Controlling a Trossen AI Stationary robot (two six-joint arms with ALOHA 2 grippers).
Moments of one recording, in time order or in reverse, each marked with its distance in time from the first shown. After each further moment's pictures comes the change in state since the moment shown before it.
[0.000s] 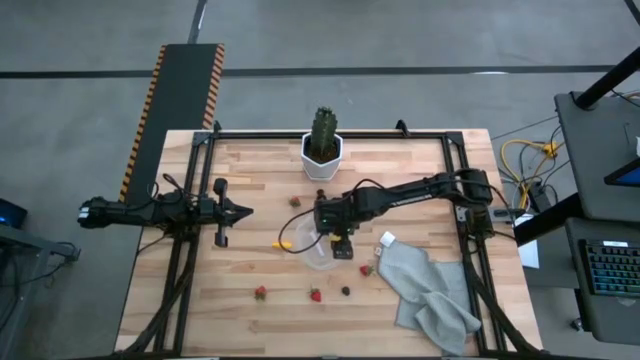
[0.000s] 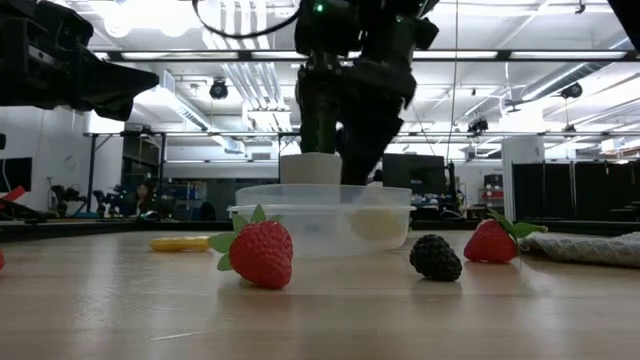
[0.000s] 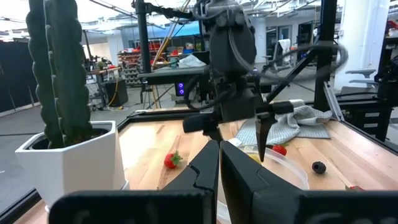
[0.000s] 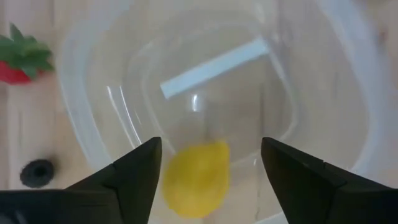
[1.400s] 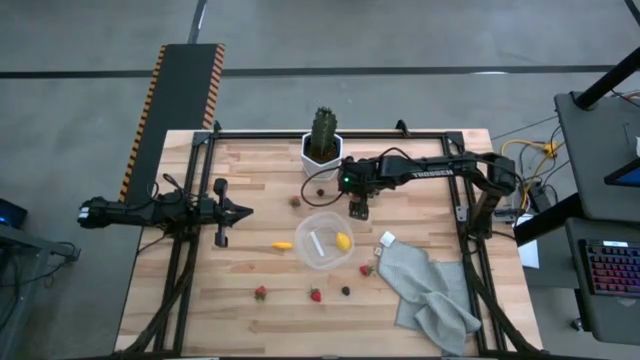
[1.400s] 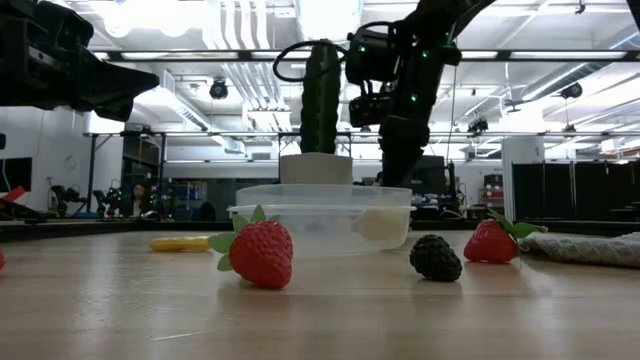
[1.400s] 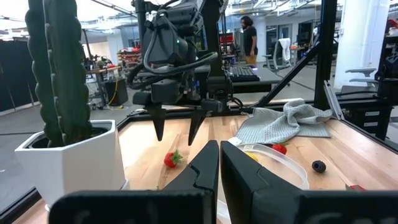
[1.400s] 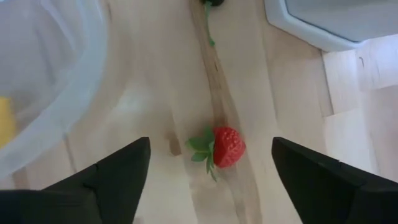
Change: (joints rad) left arm 0.000 0.001 0.000 -0.004 0.000 0.000; right arm -0.256 -0.197 -0.236 0.021 0.226 -0.100
